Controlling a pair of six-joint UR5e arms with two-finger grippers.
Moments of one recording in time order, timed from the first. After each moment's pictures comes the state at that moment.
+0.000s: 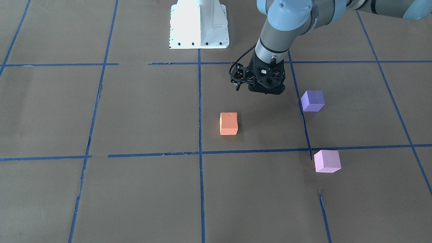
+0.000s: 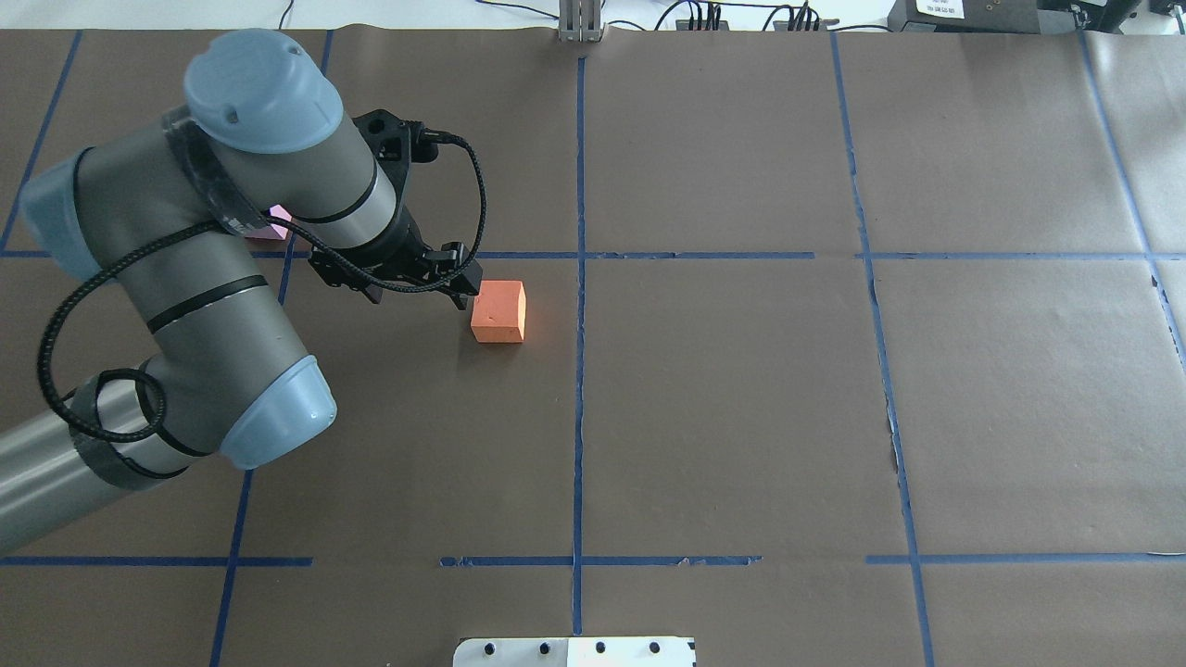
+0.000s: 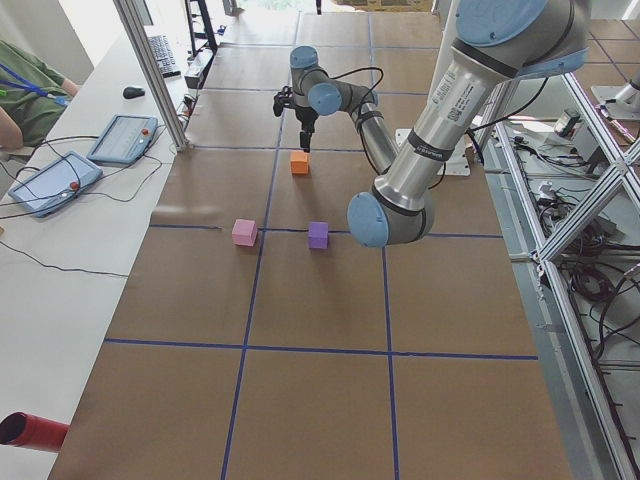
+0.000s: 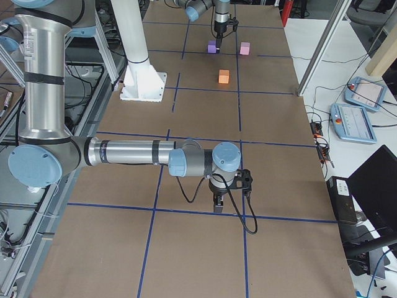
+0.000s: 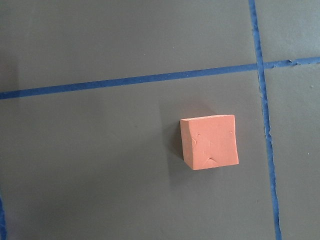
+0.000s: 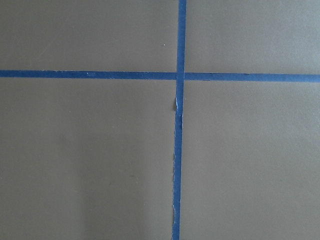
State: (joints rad) left arm -0.70 -2.21 -1.81 -1.44 -2.08 -0.98; right arm 1.52 -1.64 1.67 -1.56 2.37 0.05
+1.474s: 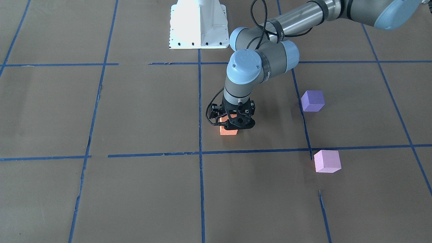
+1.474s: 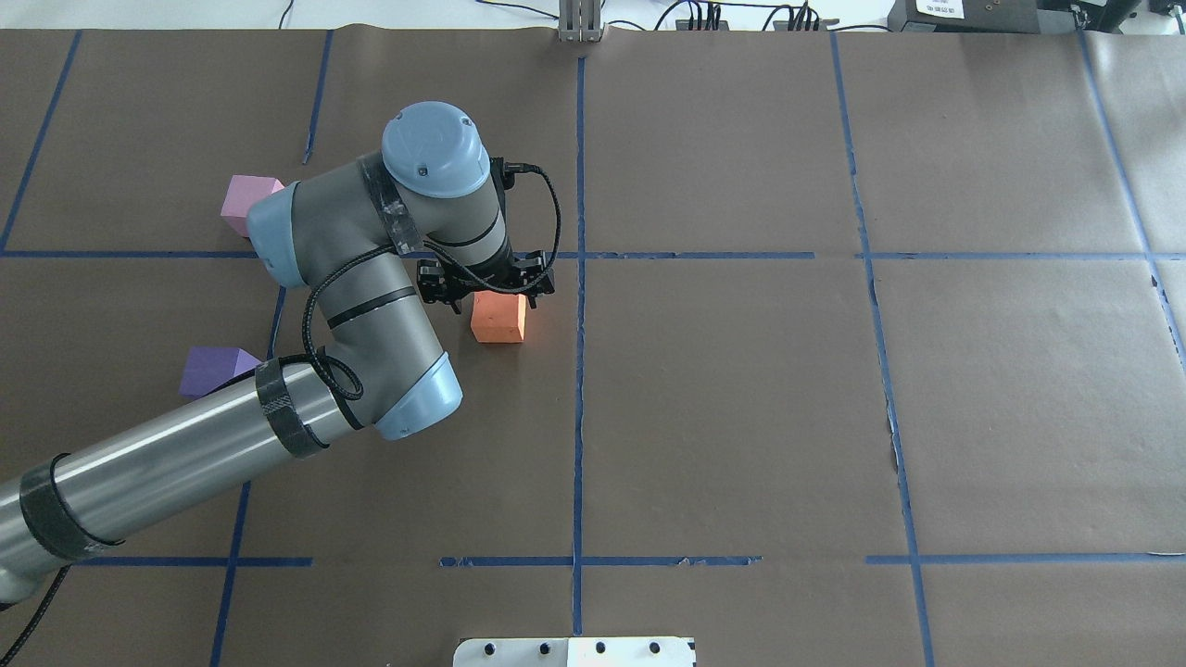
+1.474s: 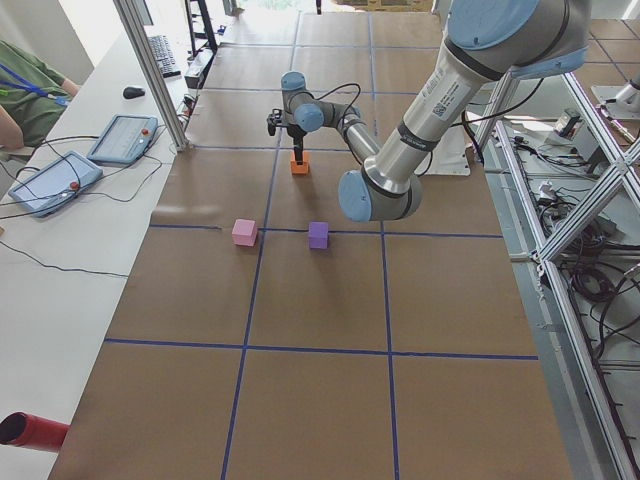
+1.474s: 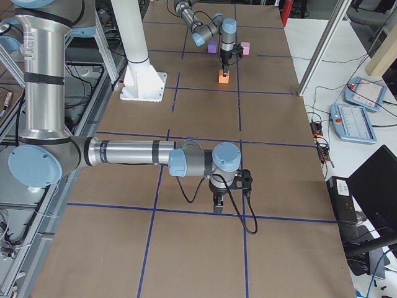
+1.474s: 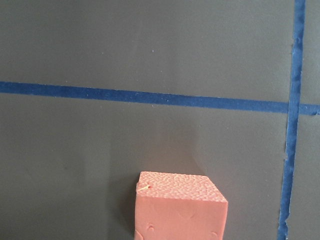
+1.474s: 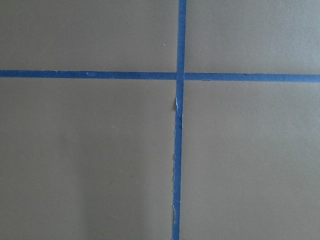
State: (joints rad) left arm -0.62 -2.37 -1.41 -1.67 -2.00 -1.18; right arm 1.52 -1.64 1.67 -1.56 2.37 0.05
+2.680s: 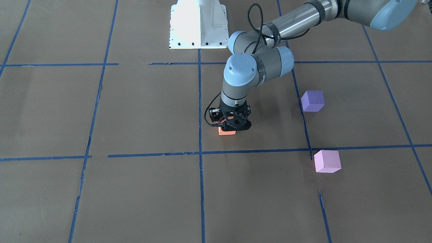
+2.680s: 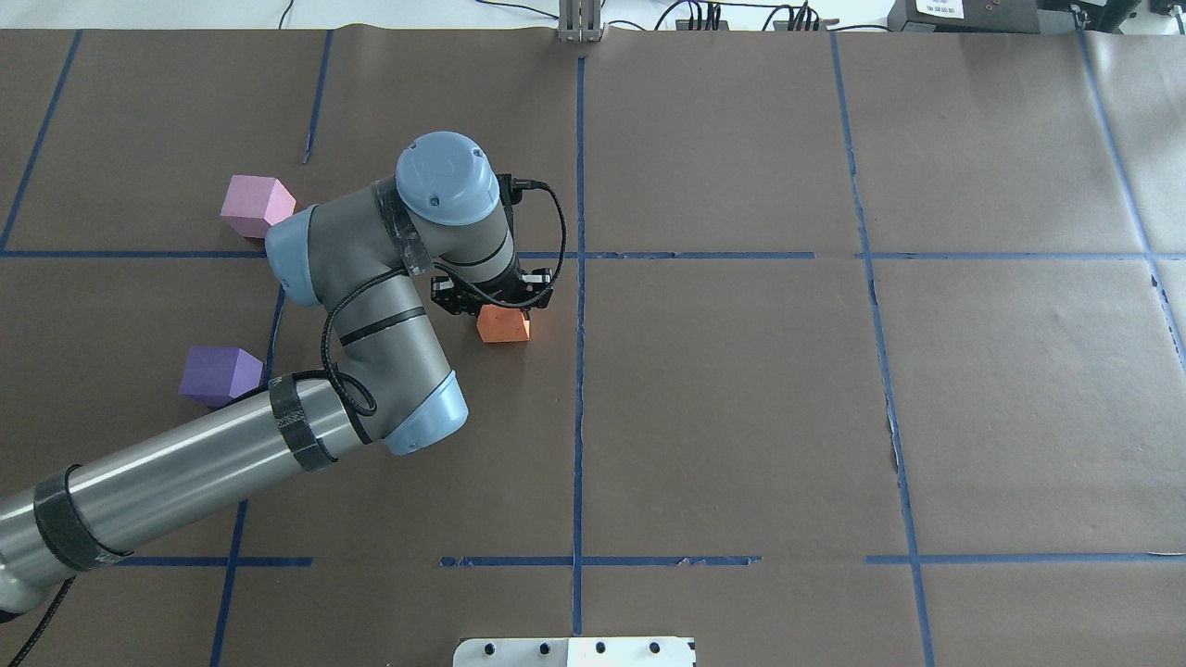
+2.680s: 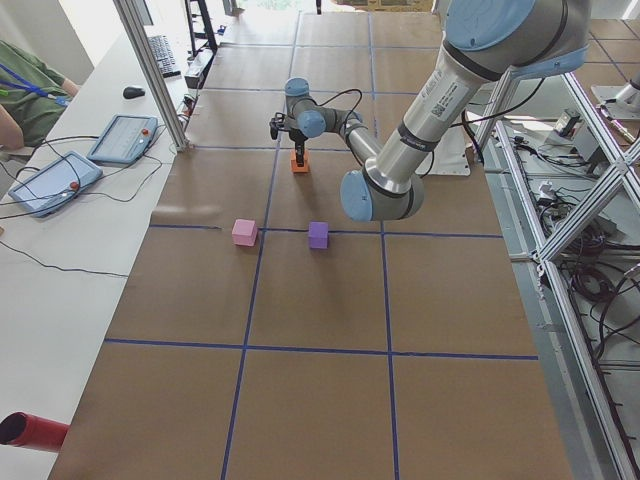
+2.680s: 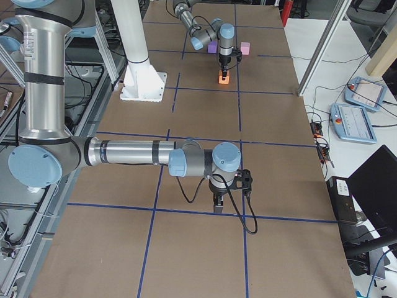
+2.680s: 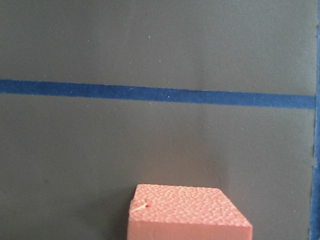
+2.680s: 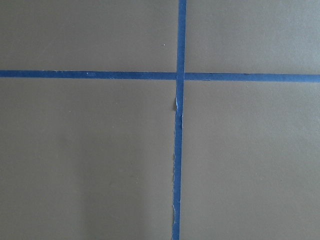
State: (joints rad) left arm -0.61 -2.36 -1.40 -1.71 -1.97 -1.20; right arm 1.52 -1.64 1.67 -1.56 2.37 0.05
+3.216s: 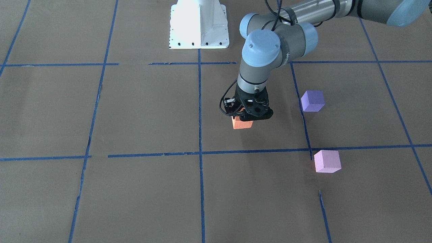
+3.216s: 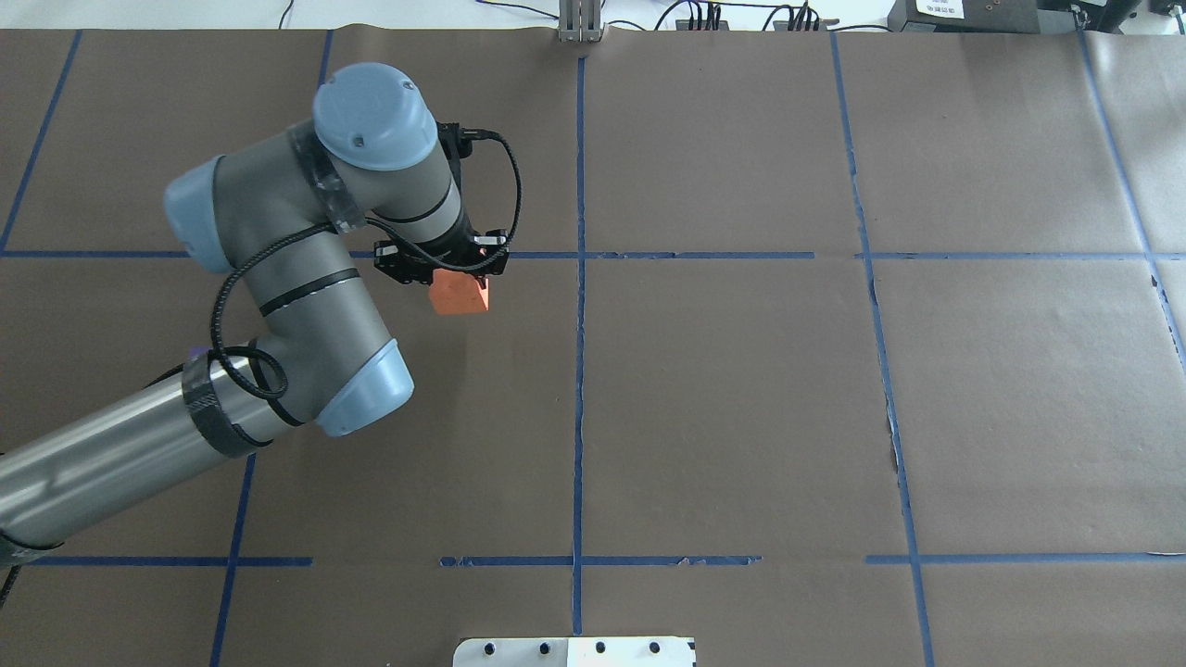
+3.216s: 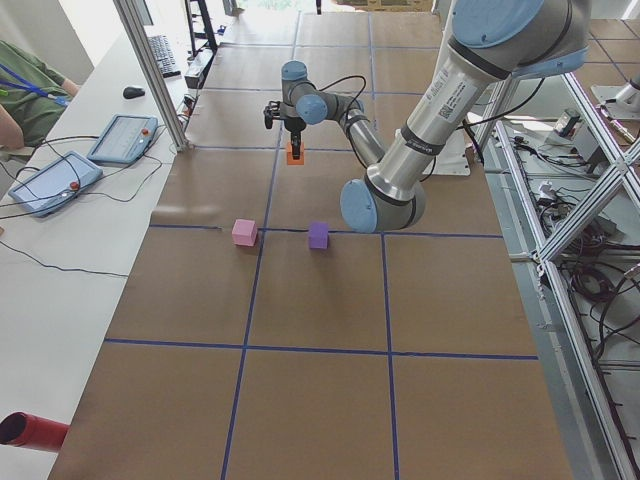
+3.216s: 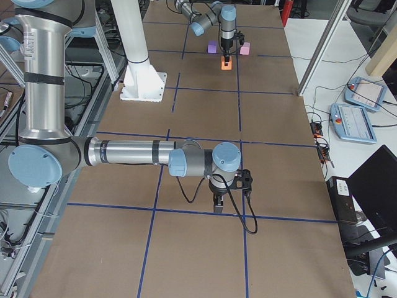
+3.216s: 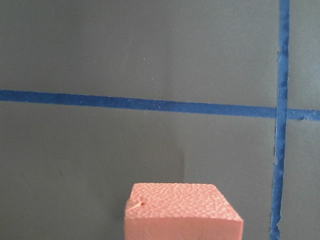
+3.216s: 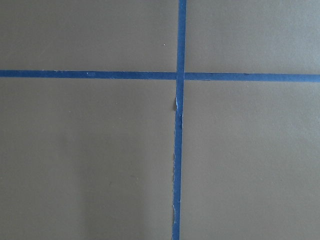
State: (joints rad) left arm -0.69 -2.25 -1.66 -1.53 -2.00 -1.17; right arm 1.52 -1.64 1.67 -1.56 2.37 0.05
